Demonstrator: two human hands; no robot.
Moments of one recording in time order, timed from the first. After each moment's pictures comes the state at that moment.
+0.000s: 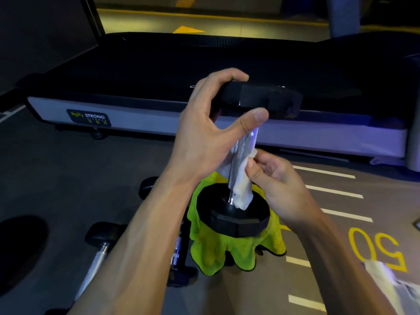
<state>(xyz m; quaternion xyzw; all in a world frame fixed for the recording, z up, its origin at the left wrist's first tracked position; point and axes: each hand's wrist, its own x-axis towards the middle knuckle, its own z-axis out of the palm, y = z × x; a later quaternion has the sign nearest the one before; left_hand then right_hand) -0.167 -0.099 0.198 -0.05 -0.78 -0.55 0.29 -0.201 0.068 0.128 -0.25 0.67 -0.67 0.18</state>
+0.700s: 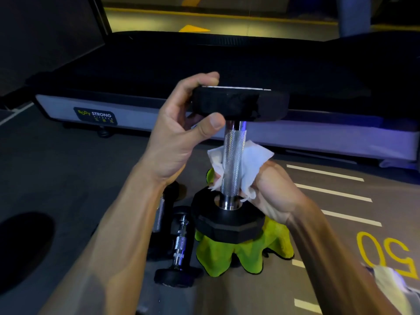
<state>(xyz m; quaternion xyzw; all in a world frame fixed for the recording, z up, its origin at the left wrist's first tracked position) -0.154 -0.148 0.183 -0.12 -0.68 -0.68 0.26 -0.201 0.029 0.146 -0.22 0.55 -0.72 0.38</state>
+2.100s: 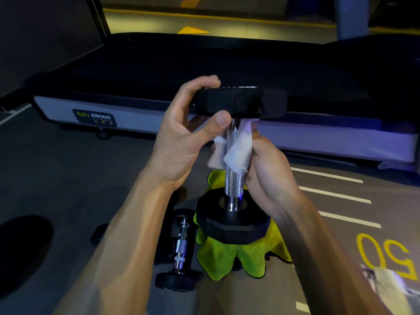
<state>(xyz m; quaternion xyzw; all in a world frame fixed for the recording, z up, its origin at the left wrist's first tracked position) -0.154 -0.143 0.186 -0.08 -0.67 -0.69 0.27 -0.202 0.001 0.158 -0.06 0.56 -0.80 0.23</state>
